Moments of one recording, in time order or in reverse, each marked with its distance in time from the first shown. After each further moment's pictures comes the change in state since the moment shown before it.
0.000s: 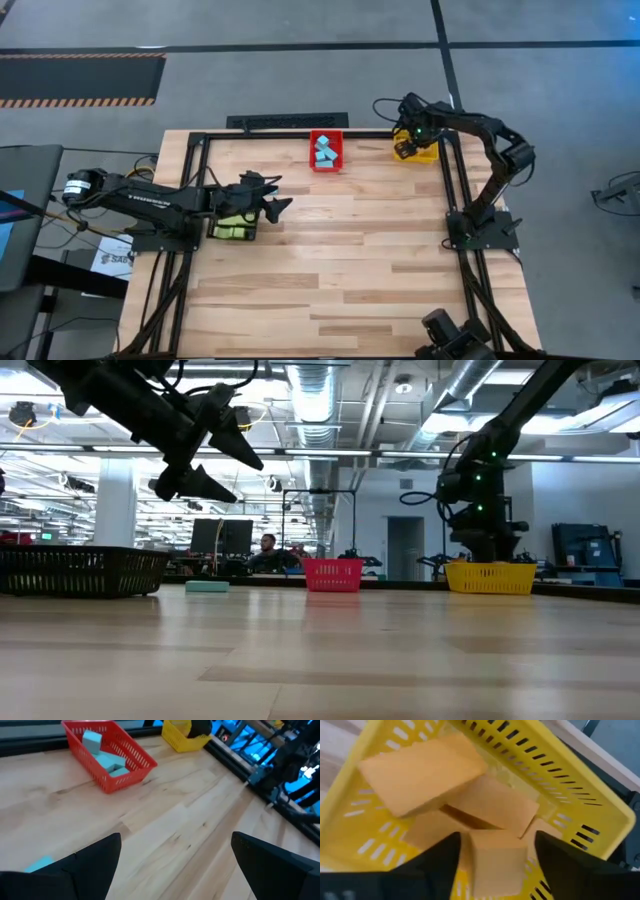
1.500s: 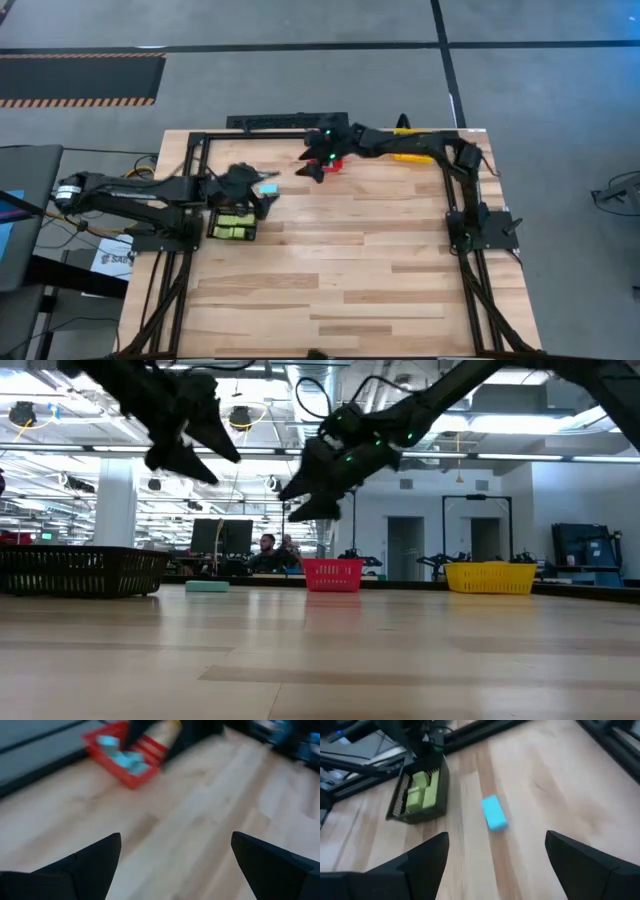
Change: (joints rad) left arm 0.035 -0.099 0.138 -0.390 0.039 0.191; right arm 0.575 0.292 0.391 0.729 -0.675 0.065
